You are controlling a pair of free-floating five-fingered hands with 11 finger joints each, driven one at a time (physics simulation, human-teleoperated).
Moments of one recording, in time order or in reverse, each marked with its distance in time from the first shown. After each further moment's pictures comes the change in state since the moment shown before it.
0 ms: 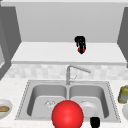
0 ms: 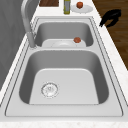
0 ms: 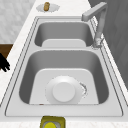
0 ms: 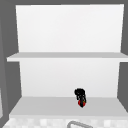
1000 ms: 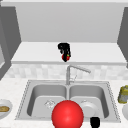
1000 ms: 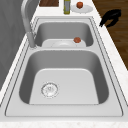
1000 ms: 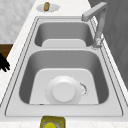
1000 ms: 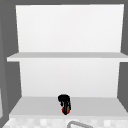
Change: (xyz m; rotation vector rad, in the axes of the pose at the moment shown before) left hand 0.115 -0.038 0.104 -0.017 0.015 -0.005; right hand 0.000 0.000 0.000 0.000 0.000 0.000
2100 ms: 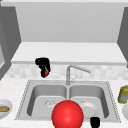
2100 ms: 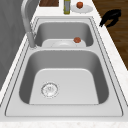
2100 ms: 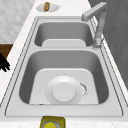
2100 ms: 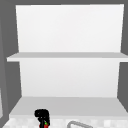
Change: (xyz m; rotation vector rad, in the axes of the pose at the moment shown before) left hand 0.126 -0.084 0.127 -0.011 0.007 -0.010; right hand 0.000 0.000 0.000 0.000 0.000 0.000
